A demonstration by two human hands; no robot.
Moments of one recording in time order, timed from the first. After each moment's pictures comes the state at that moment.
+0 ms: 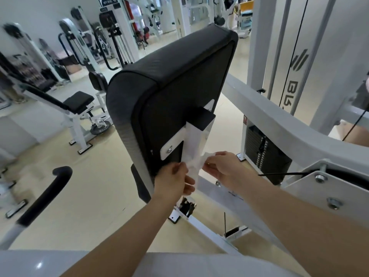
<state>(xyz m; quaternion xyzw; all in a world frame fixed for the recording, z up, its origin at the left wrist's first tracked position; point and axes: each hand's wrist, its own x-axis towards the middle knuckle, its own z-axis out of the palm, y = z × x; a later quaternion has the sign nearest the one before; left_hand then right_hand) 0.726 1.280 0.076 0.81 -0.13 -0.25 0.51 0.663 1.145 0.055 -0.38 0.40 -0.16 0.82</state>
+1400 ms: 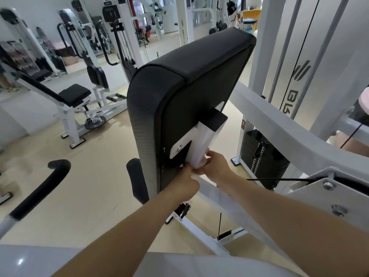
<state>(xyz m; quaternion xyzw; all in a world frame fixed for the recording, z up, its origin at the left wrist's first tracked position) 0.752 1.267 0.038 0.83 -0.28 -0.34 0.34 0.703 1.150 0.017 -0.72 0.39 -0.10 0.57</state>
